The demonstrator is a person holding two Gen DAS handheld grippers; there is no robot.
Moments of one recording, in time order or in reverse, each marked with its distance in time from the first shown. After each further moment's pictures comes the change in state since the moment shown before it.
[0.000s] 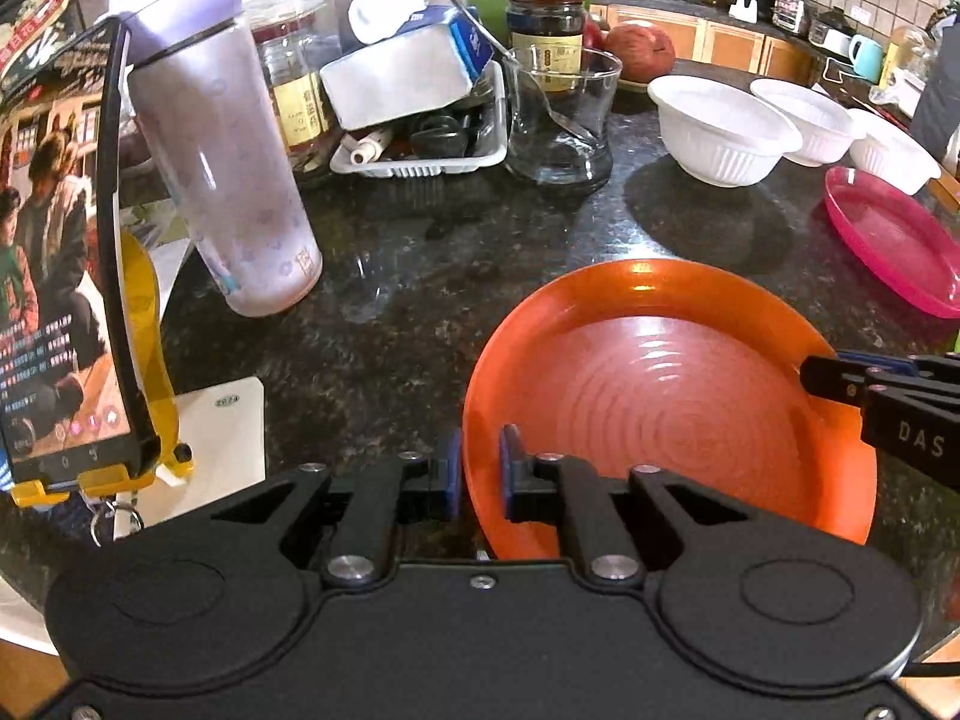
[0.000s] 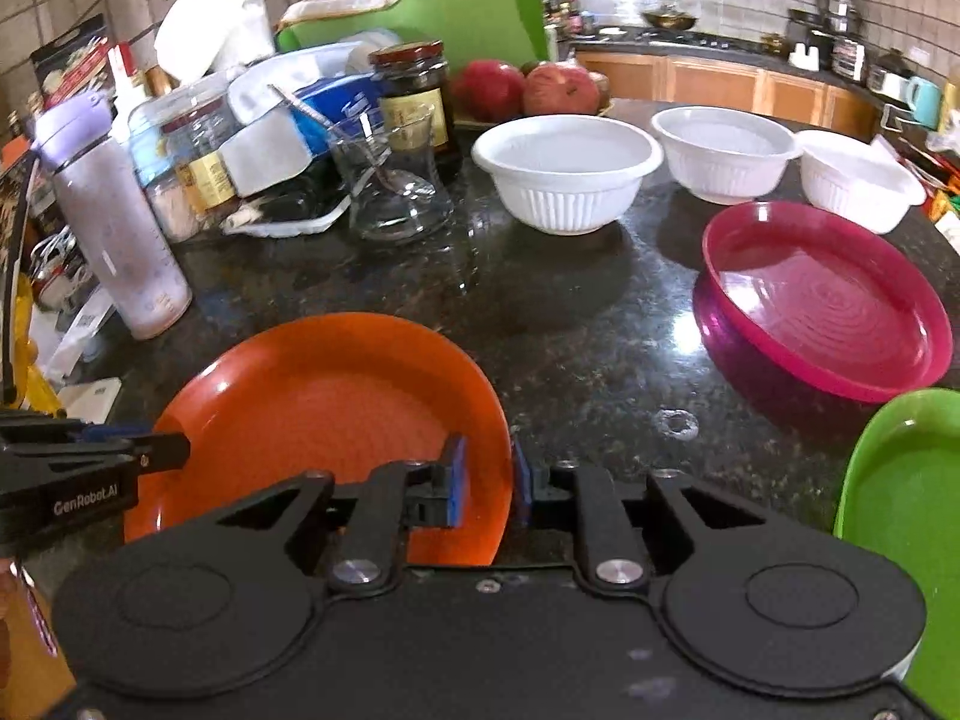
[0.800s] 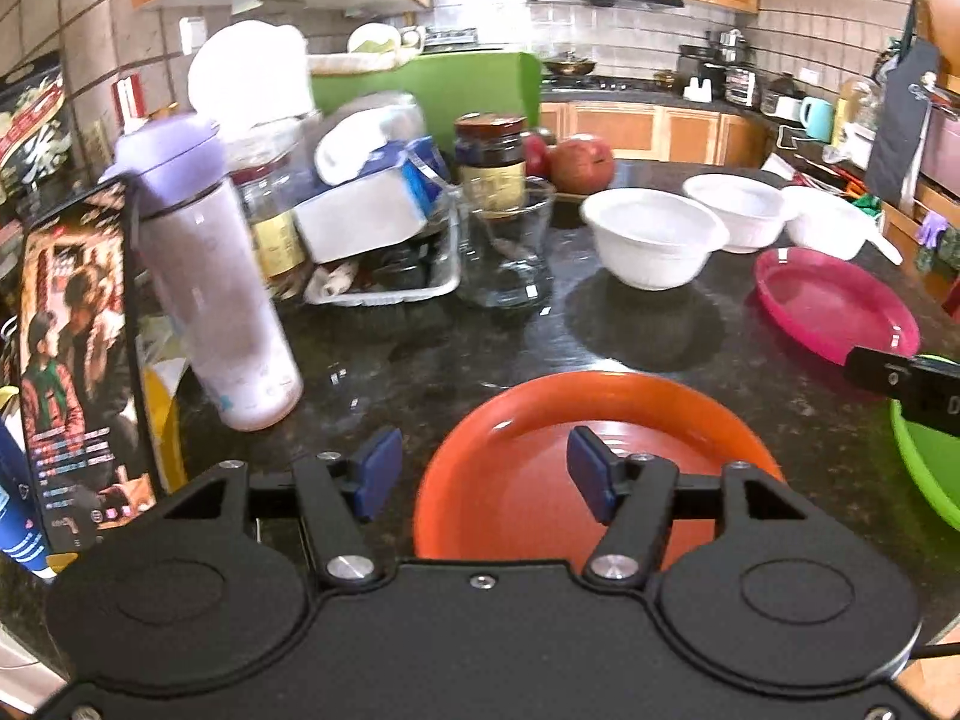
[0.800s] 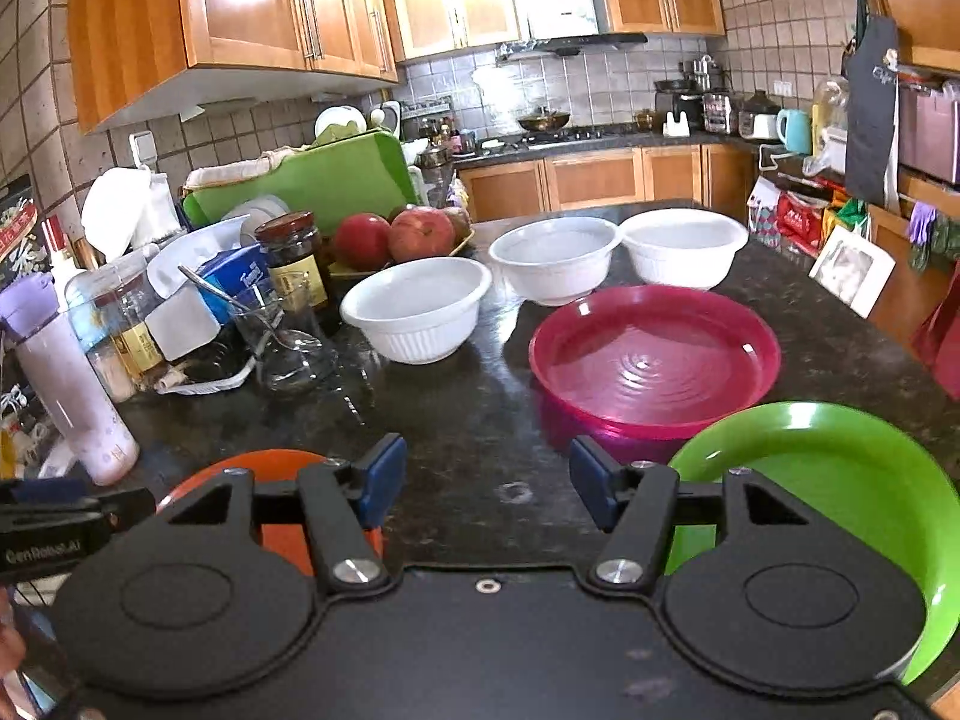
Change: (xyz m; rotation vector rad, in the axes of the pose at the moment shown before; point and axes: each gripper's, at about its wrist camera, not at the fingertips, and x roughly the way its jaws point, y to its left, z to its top) left arm -0.038 -0.023 0.009 0.054 -0.216 -0.047; right arm -0.068 -0.051 -0.013 0.163 -0.280 -0.150
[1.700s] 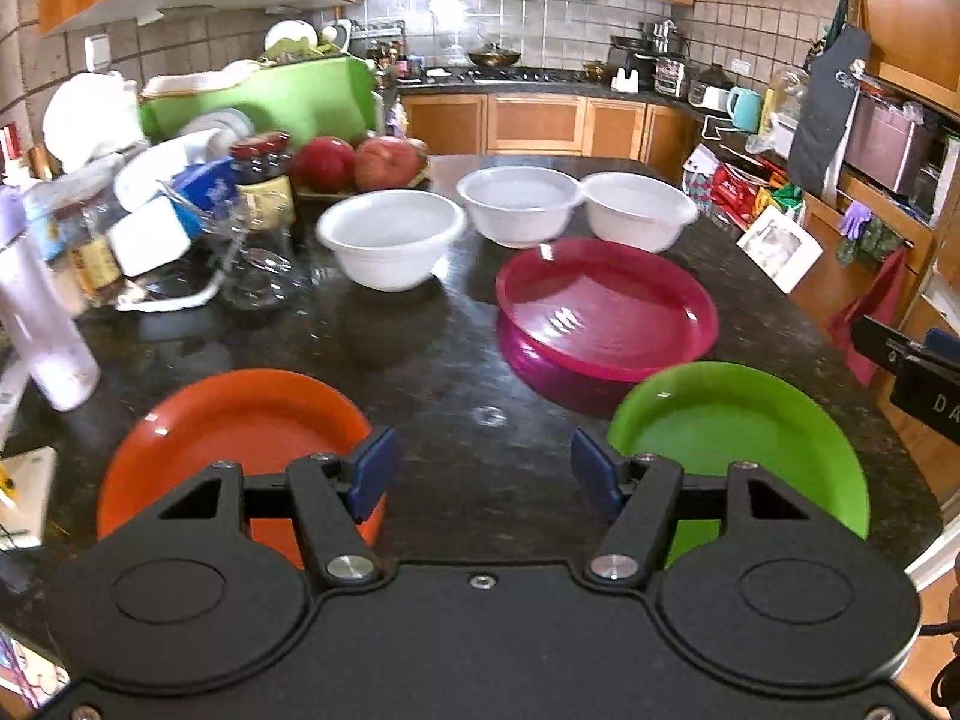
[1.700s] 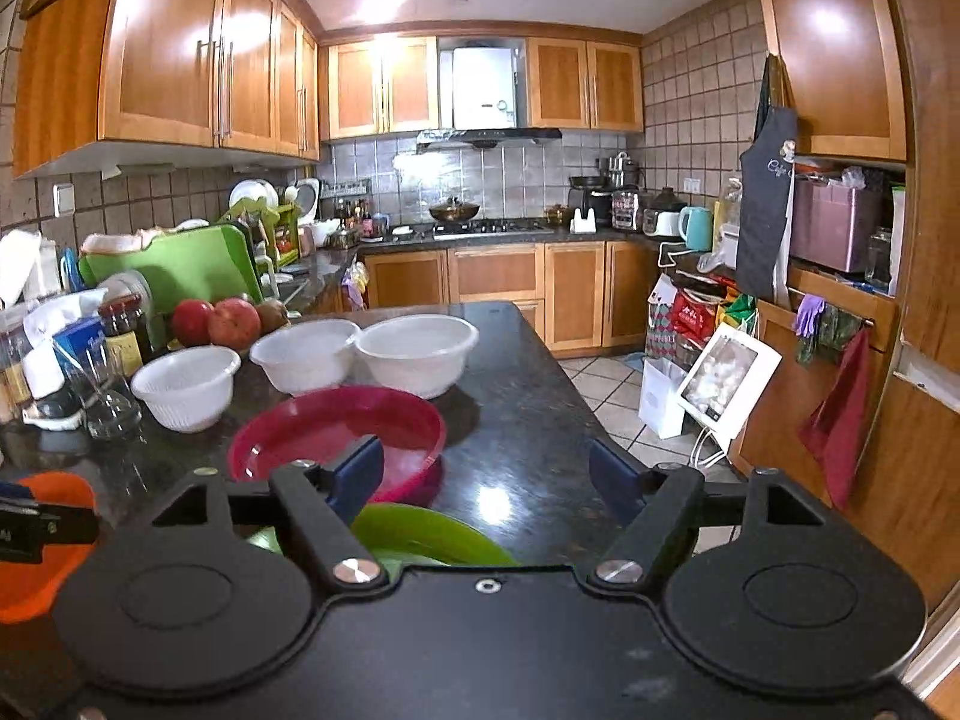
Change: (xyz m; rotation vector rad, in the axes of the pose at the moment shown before) left arm 0.001 -0.160 0.019 -0.010 0.033 -0.106; right arm -0.060 -0.184 0.009 -0.064 -0.155 -0.151
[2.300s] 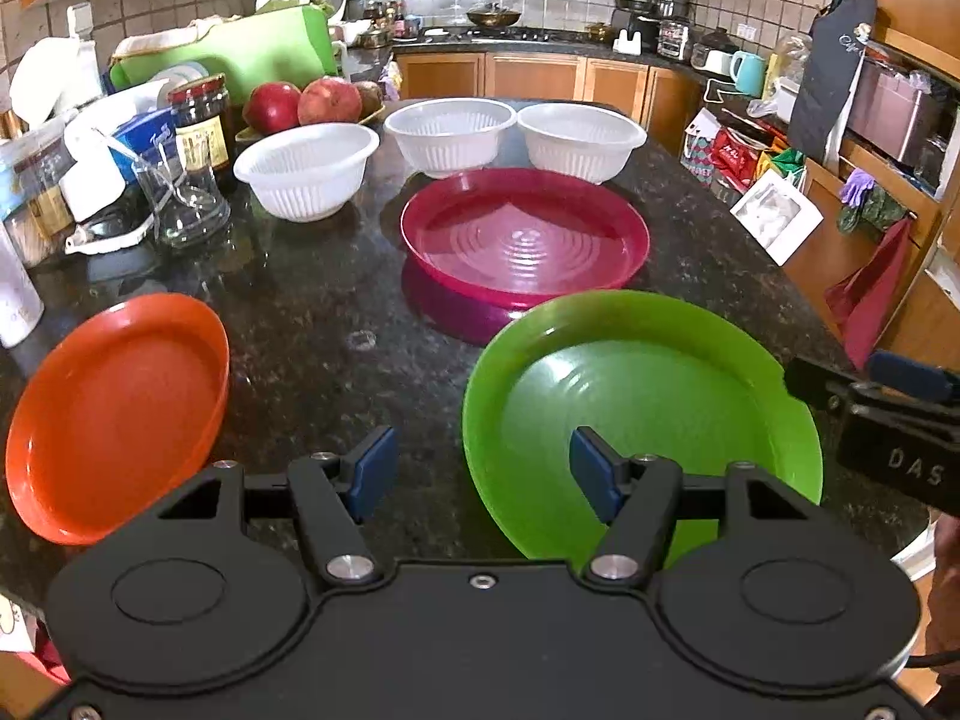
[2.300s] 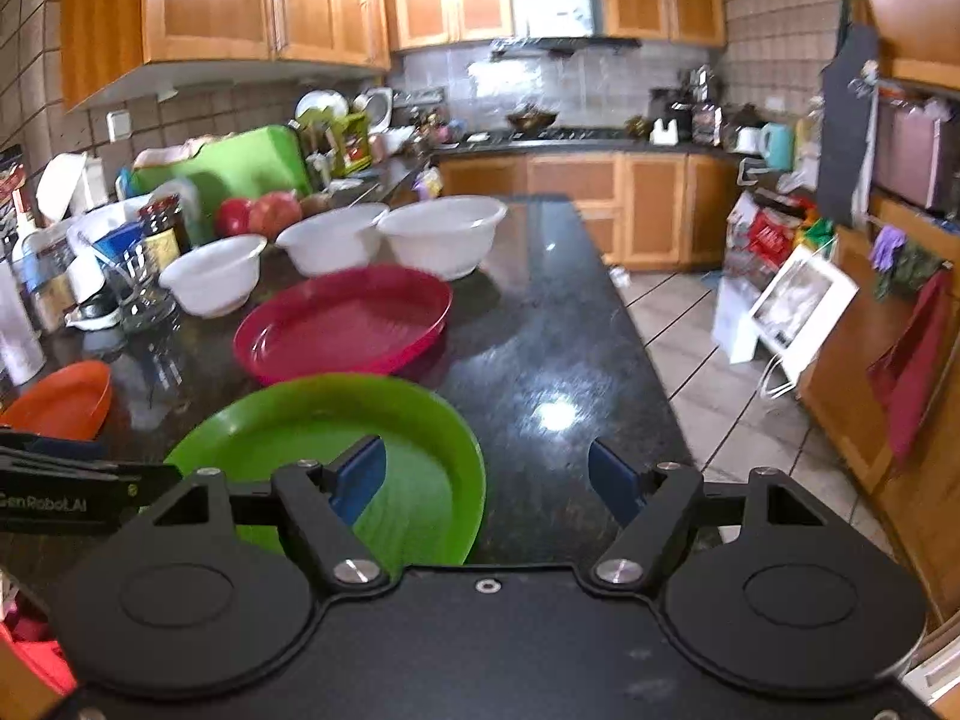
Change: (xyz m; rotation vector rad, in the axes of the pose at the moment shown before) left arm 0.024 -0.065 -0.025 -0.029 0.071 0.024; right arm 0.038 -0.041 -0.029 -0.025 0.203 0.198
